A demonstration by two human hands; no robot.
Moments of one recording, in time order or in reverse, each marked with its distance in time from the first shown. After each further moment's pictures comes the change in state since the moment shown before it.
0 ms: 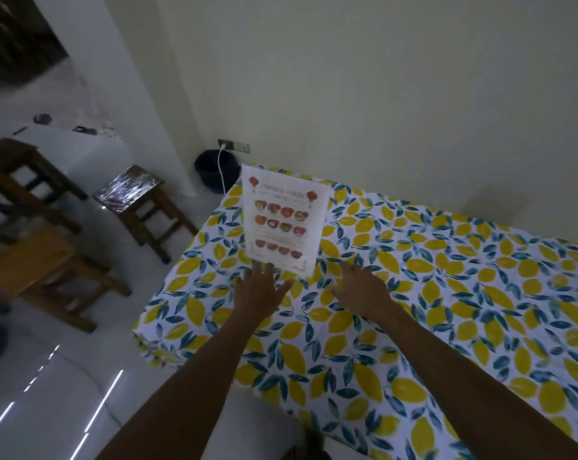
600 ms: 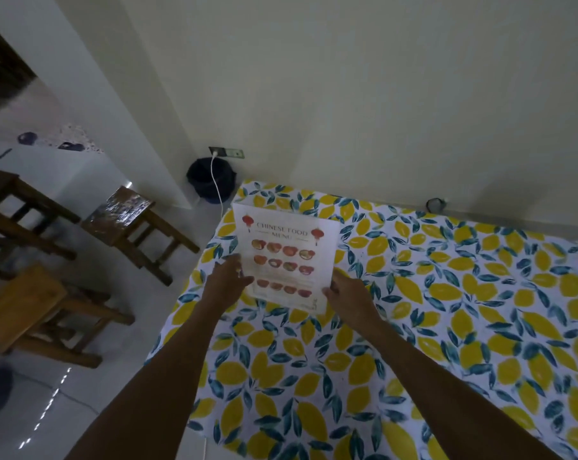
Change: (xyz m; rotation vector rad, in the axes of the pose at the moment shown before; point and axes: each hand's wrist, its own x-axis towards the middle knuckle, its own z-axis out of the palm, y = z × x) left_hand 0.149 -0.072 -0.049 -0.368 -0.038 -0.130; right_hand 0.104 -0.030 -0.003 0.526 0.188 0.029
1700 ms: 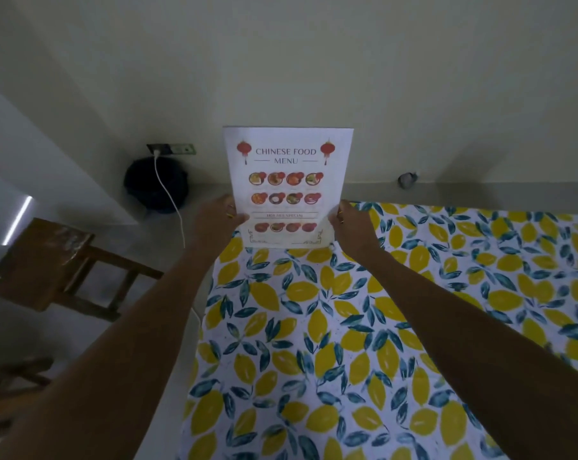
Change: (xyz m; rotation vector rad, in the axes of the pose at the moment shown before) left_hand 0.286 0.000 -0.069 -0.191 -0.053 0.340; right_hand 0.250 -0.077 0.018 -0.081 0.309 0.160
